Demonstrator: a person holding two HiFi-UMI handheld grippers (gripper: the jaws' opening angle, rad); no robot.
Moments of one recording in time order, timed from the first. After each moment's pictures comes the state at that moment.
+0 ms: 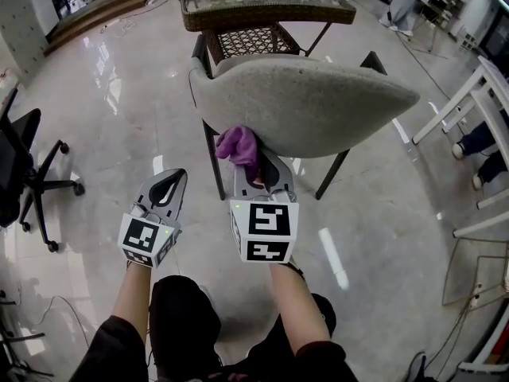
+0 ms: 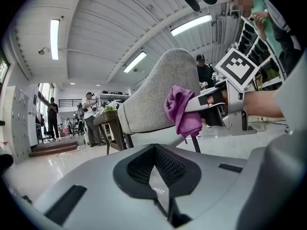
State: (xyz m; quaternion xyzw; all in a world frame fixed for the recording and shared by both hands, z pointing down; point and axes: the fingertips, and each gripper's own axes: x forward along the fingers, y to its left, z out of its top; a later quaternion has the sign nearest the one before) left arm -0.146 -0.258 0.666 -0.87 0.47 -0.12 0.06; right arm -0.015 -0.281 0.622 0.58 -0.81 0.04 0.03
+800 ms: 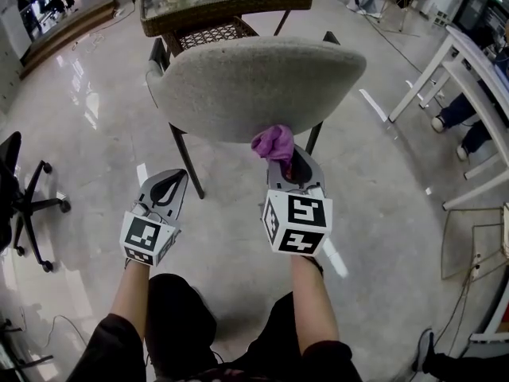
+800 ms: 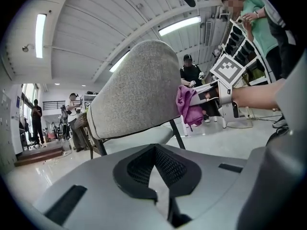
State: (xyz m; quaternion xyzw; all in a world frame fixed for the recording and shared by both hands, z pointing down) left arm -0.067 -0.246 0.678 -0.90 0.40 -0.13 0.09; right arm 0.135 -0.249 0.629 0.68 -0.73 0.06 0.03
